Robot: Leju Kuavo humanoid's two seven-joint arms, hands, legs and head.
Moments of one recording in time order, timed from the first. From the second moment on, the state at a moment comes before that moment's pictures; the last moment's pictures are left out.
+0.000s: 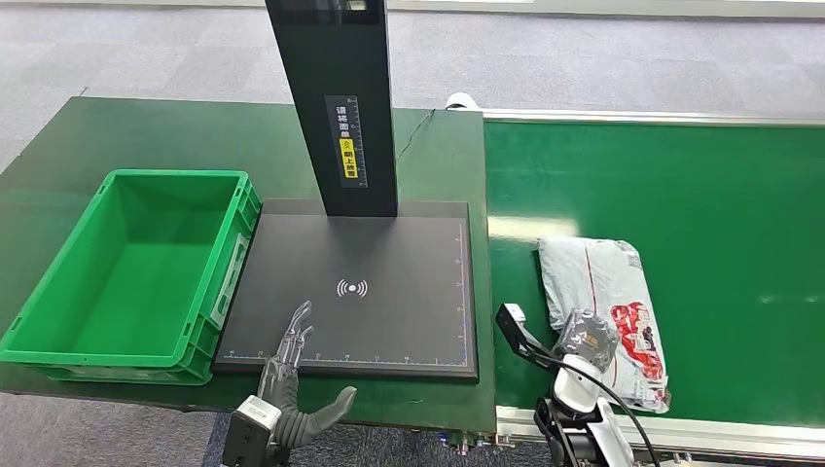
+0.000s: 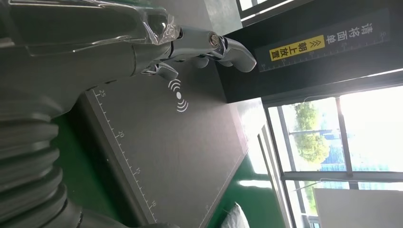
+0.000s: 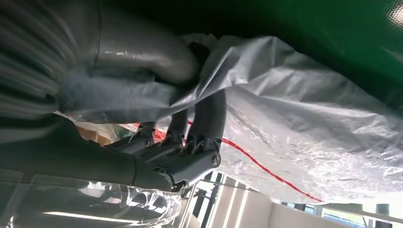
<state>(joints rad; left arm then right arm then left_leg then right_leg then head) 0.16 -0.27 -0.16 -1.43 -0.44 -0.01 -0.58 -0.33 0.08 0.06 -0.73 1.54 -0.28 0.51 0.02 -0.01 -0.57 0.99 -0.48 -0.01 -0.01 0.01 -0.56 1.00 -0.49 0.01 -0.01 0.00</state>
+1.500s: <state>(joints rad) 0.07 -0.27 -0.15 -1.30 -0.43 0.00 -0.65 -0.40 0.28 0.19 -0.99 0.29 0.07 -0.62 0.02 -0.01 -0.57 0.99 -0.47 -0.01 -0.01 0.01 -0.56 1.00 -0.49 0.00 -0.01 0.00</state>
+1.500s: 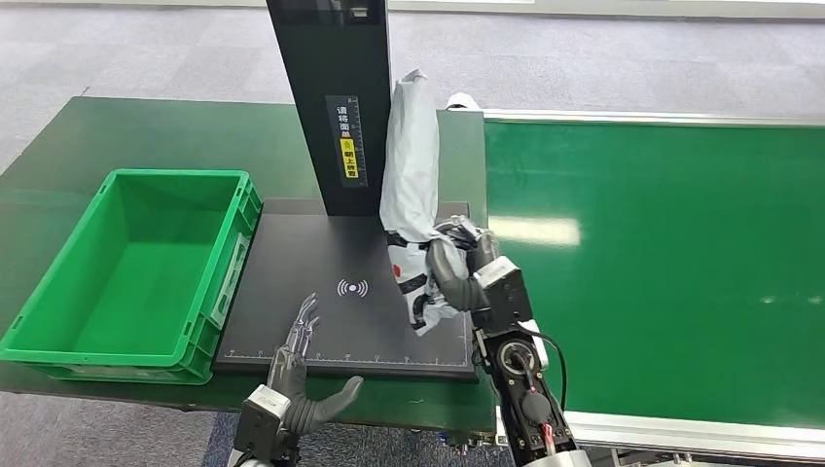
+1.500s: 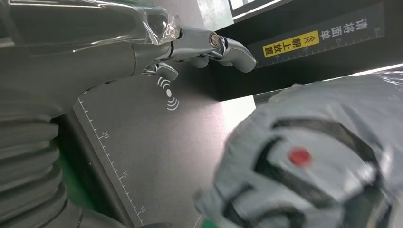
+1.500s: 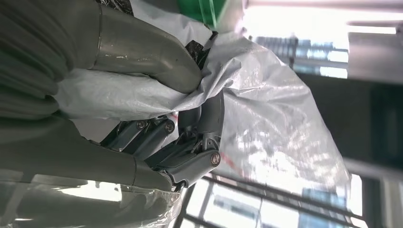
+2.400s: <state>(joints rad) 0.06 -0.27 -0.15 -1.29 -0.42 0.00 -0.63 -0.62 0.28 0.30 -0.51 0.25 0.09 -0.56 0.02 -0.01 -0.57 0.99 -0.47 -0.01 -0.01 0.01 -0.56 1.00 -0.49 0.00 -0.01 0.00</state>
